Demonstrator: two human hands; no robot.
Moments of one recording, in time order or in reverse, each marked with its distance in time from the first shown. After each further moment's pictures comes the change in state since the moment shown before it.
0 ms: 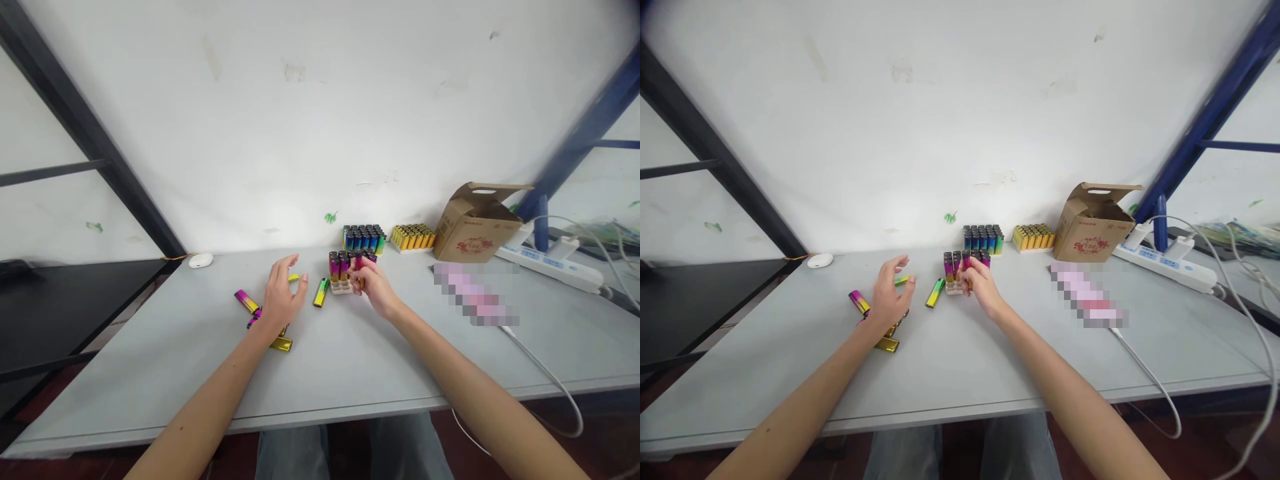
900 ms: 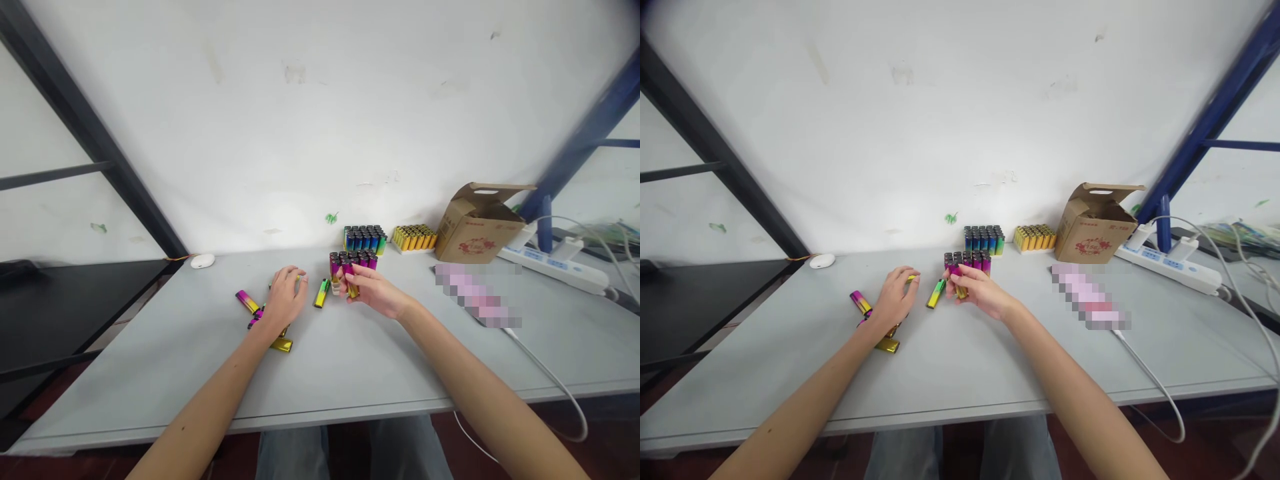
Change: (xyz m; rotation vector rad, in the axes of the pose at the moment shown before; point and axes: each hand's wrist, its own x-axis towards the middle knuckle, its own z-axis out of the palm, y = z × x) left_hand -0.002 -0.009 0.005 0.145 -0.241 -0.158; right_hand -0.010 -0.017 -0.009 0.031 -0.313 0.235
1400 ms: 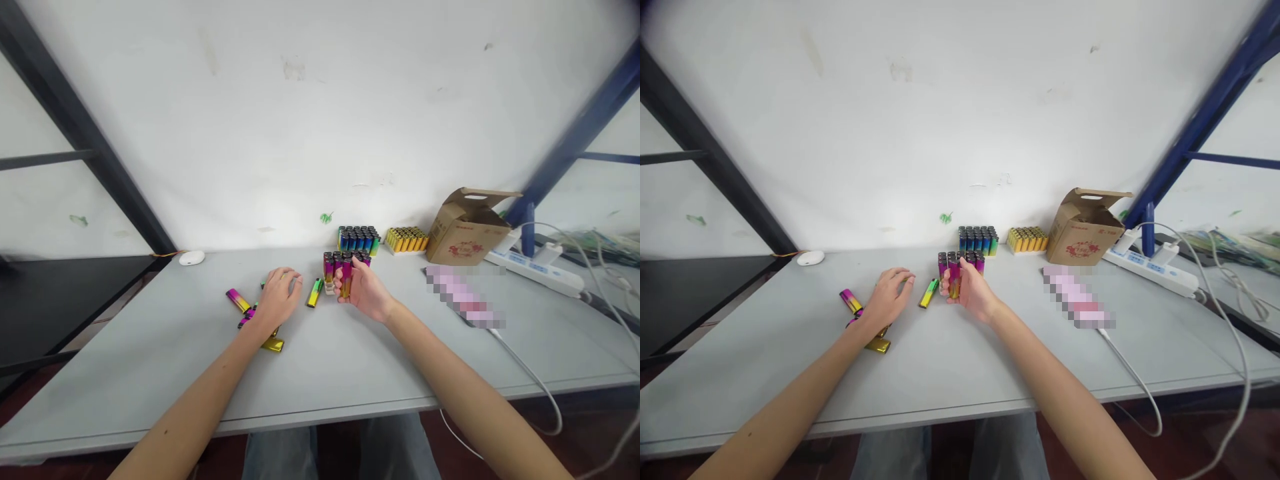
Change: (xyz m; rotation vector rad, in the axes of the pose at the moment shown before) left_hand 0.001 -0.004 0.004 0.011 -0.016 0.044; right_hand 0.011 0.007 0.001 0.281 0.056 0.080
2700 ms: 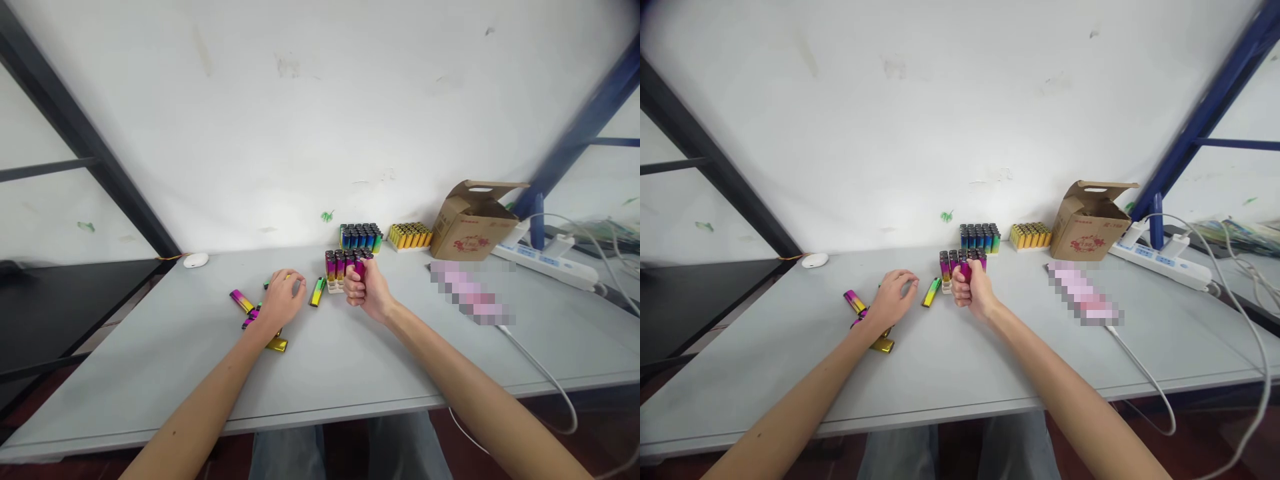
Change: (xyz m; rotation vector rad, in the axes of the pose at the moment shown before) left_hand -0.002 0.000 0.002 0.001 -0.030 0.005; right_hand -0.004 -0.001 0.013 0.064 0.147 -0.025
